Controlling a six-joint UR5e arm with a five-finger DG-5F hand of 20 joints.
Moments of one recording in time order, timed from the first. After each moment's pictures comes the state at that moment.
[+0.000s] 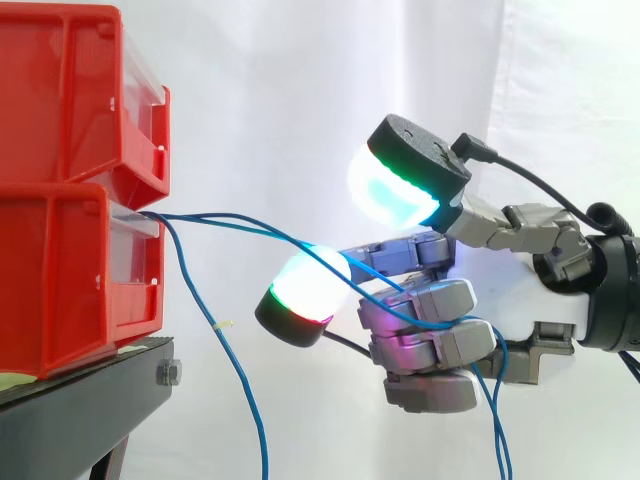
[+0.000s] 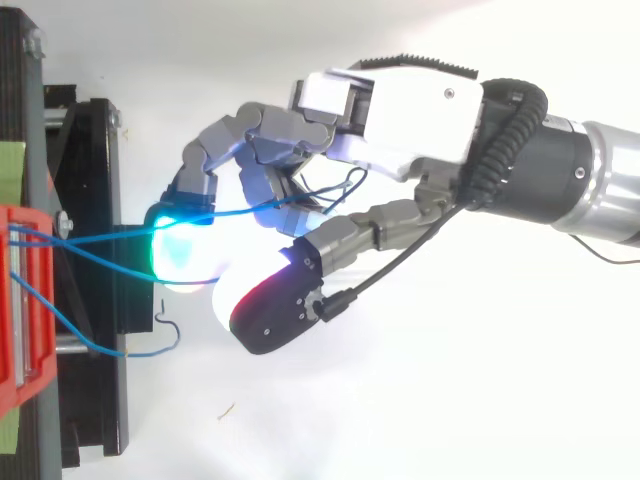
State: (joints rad) arm 0.11 -2.28 -1.31 -2.60 -1.32 -0.18
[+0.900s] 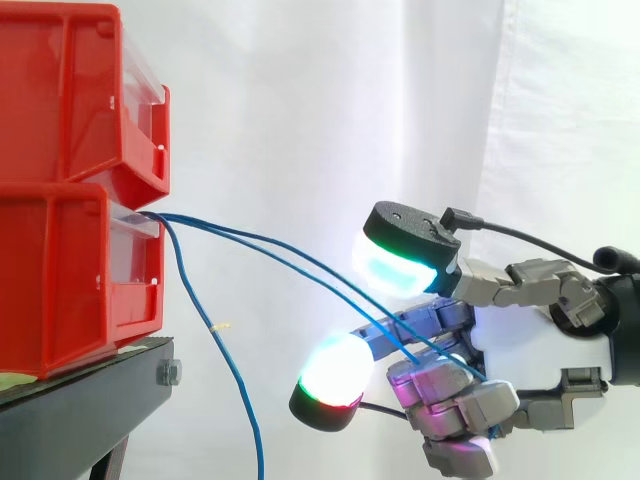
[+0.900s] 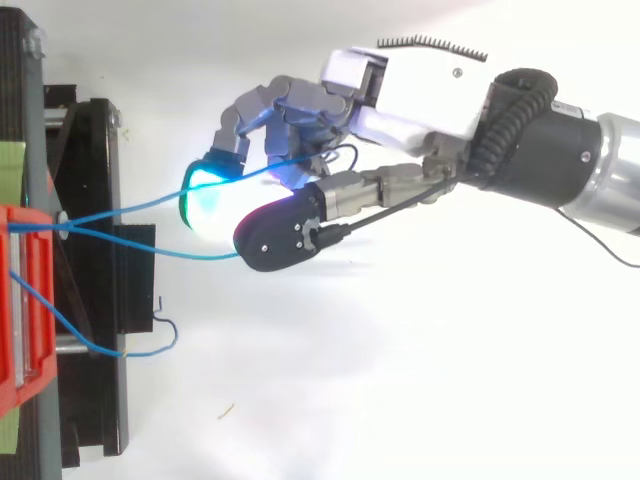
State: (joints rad) arm 0.11 -2.27 -1.31 -2.76 -1.23 -0.11
